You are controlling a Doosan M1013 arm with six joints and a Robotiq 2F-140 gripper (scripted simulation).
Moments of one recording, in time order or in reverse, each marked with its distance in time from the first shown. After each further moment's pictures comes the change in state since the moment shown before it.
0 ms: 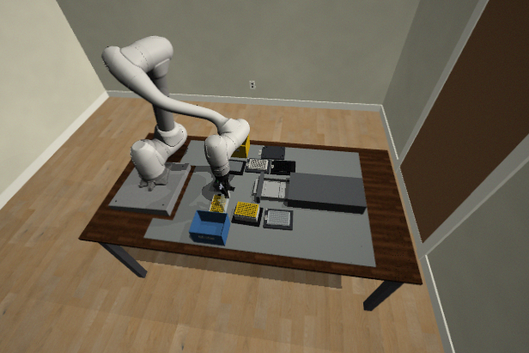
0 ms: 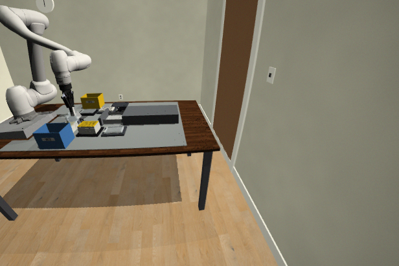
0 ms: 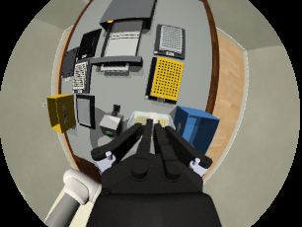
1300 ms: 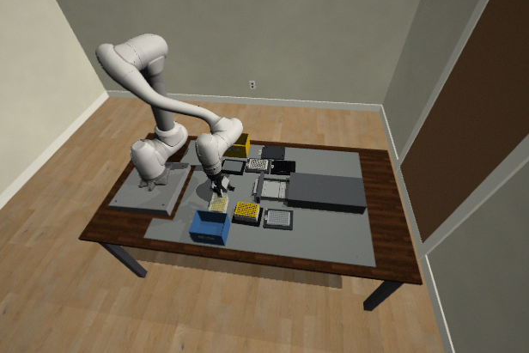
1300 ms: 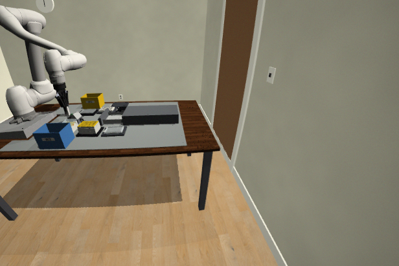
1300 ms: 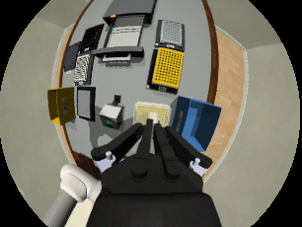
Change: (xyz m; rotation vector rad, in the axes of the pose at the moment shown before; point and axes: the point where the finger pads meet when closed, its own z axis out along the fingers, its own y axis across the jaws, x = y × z) arm -0.040 0.000 -0.005 0.000 0.000 0.000
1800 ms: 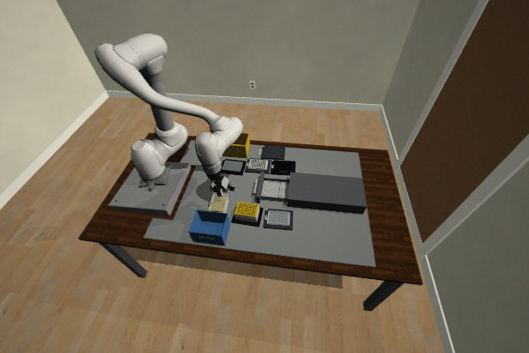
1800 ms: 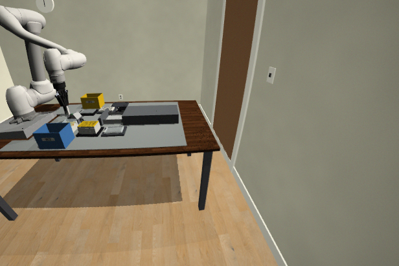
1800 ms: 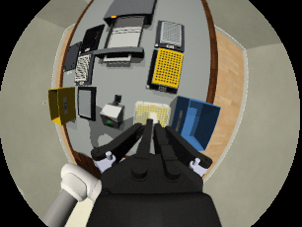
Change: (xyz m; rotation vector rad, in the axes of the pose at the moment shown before) arm 0.000 0.000 -0.006 0.000 0.000 0.000
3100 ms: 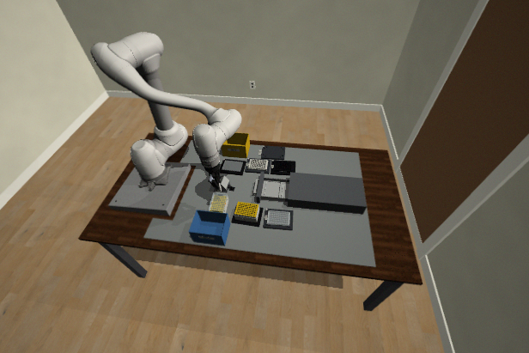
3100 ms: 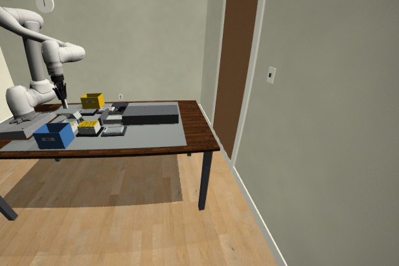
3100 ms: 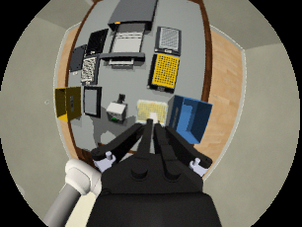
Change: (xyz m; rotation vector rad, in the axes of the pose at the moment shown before) arm 0.000 0.000 -0.049 0.000 0.000 0.000
